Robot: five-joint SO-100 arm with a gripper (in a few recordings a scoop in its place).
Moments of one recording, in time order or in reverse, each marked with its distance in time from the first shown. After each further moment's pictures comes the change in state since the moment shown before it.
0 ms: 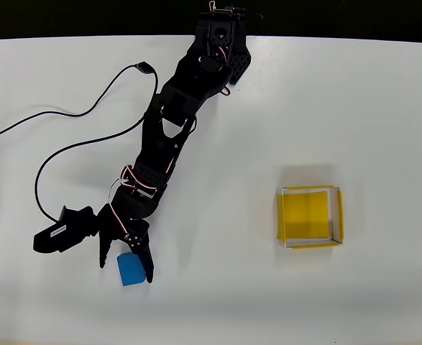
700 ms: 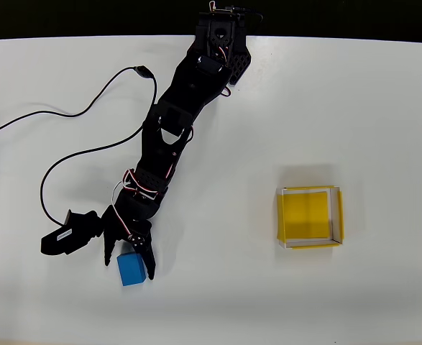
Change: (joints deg) arm 0.1 -9.4 -6.0 -0.9 -0.2
